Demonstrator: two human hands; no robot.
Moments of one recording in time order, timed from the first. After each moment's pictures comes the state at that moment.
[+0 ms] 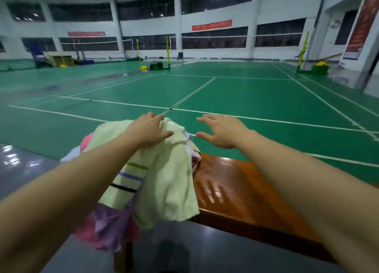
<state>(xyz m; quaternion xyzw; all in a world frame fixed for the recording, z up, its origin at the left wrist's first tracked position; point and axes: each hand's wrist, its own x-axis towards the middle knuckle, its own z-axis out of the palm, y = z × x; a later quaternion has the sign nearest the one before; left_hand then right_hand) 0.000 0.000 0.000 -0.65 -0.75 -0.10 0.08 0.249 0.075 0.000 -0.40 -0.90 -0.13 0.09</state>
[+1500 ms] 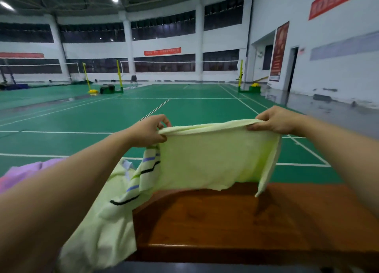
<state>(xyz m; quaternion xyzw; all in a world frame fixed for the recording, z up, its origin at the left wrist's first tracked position) 0.160 0.062 0.074 -0.79 -0.55 -0.25 -0.09 0.552 0.058 0.104 -0.57 -0.77 0.17 0.25</state>
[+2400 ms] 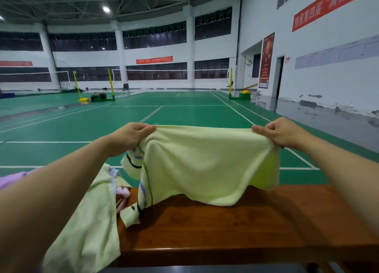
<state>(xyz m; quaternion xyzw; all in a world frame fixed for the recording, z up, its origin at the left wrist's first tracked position) 0.166 0.041 0.082 -0.72 -0.51 -0.36 -0.32 0.612 0.024 0.088 -0.64 -0.70 0.09 0.31</state>
